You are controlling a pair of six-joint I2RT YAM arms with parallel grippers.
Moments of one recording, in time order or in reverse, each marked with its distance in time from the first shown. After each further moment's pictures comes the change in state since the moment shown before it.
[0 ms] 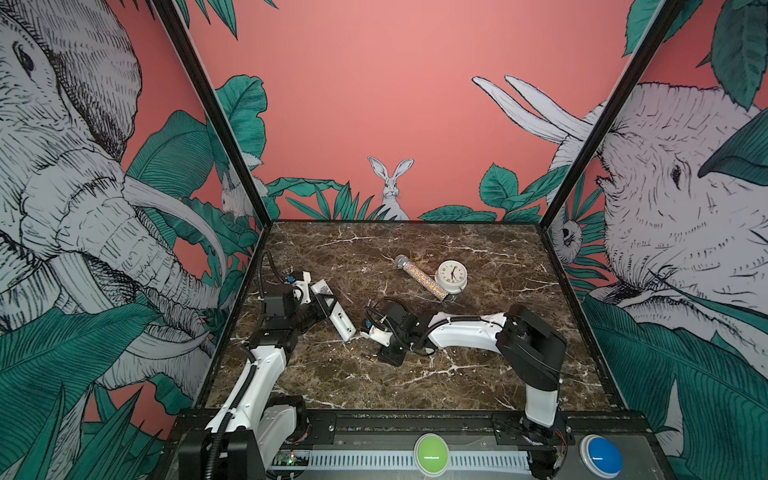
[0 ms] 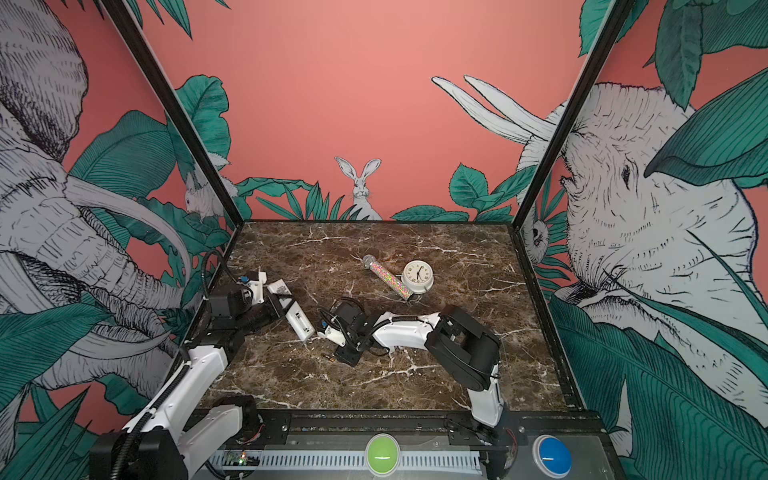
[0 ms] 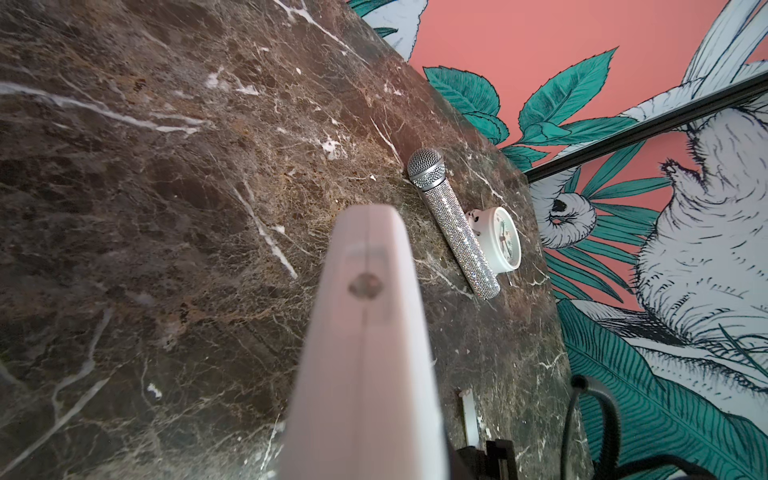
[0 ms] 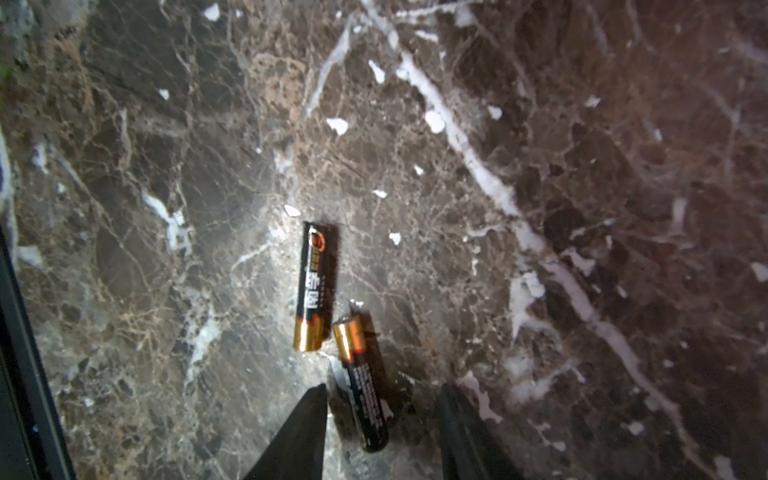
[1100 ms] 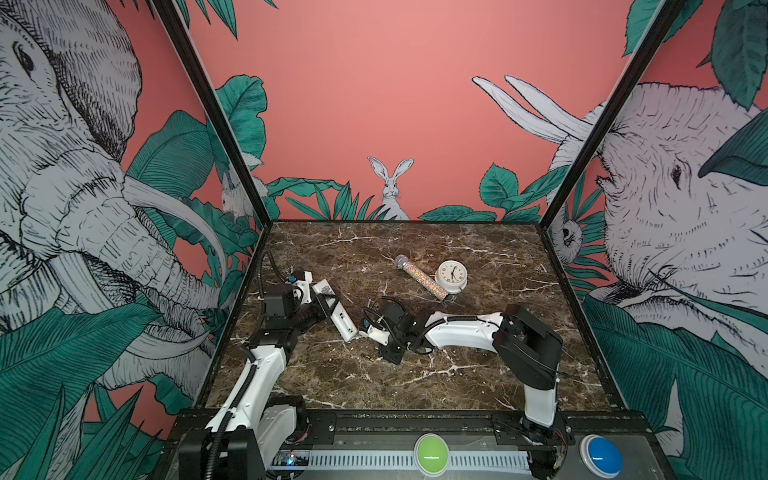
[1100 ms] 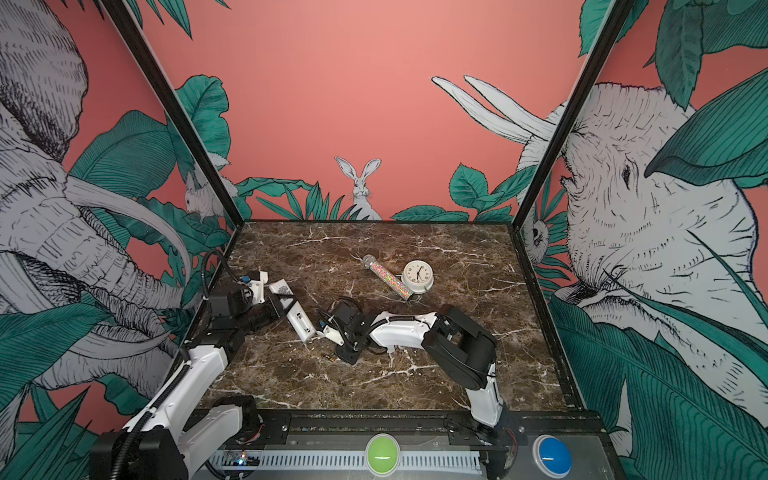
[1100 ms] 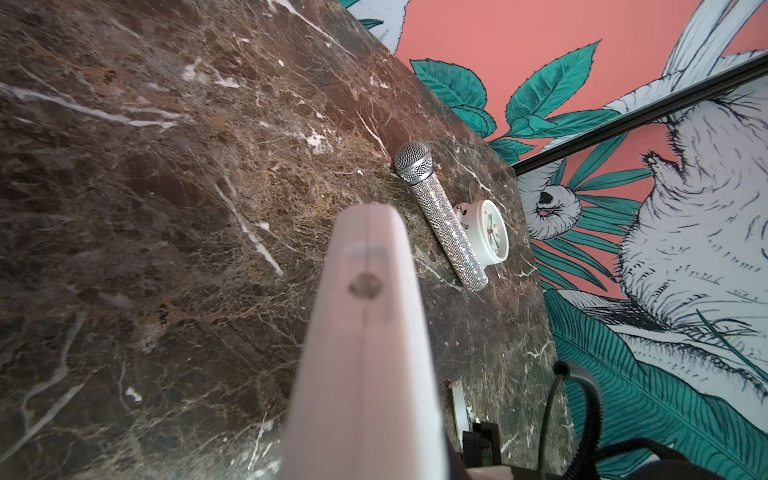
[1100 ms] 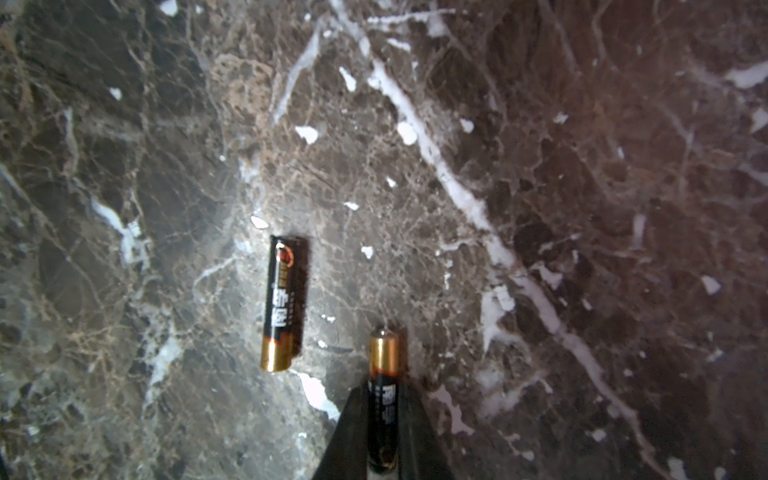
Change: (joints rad) left arm 0.001 0.011 0.000 0.013 0.056 0.001; right arm 0.005 0.021 0.027 -0.014 0.097 -0.007
